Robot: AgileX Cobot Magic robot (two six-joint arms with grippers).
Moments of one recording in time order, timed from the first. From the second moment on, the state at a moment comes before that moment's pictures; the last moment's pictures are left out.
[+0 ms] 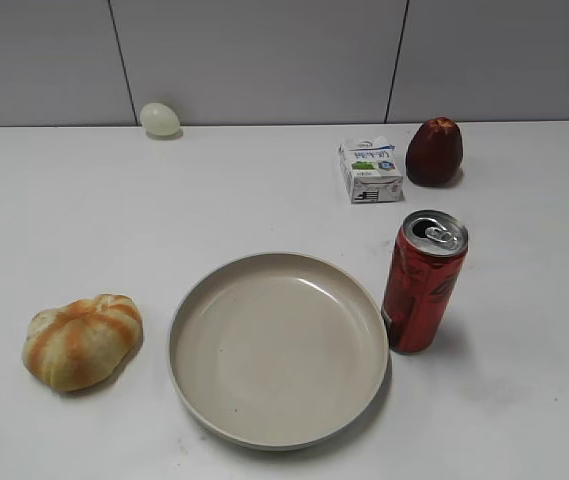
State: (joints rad) left arm -0.07 -0.01 -0.50 -0.05 1.04 0.08; right arm 0.01 1.43 -1.40 0.02 1.21 -0.03
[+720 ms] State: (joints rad) left arm -0.07 -0.01 -0.50 -0.05 1.04 0.08; right arm 0.01 0.67 -0.66 0.03 1.03 -0.03
